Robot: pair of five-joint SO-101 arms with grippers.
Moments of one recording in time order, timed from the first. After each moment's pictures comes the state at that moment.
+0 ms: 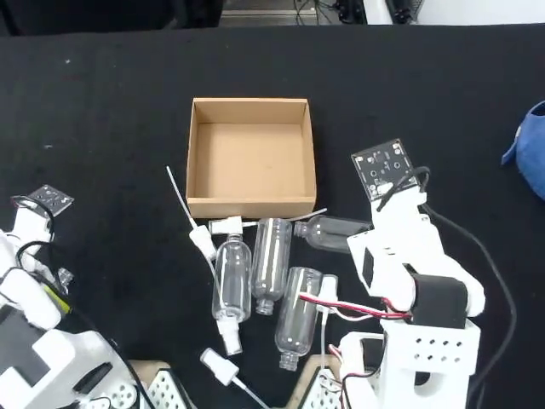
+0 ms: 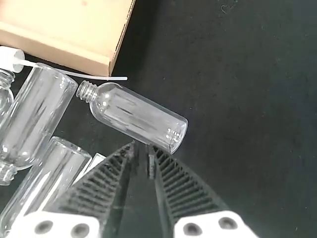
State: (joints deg) left arm -53.8 -7.7 37.5 65.5 -79.3; right arm 5.5 -64.4 43.9 84.4 21.7
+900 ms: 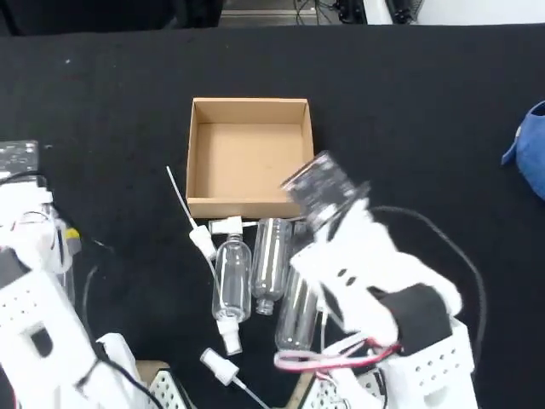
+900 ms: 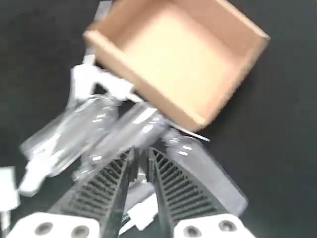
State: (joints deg) left arm -39.6 -55.3 47.6 66.9 -25.7; right arm -24.1 -64.4 36.8 86.9 16.0
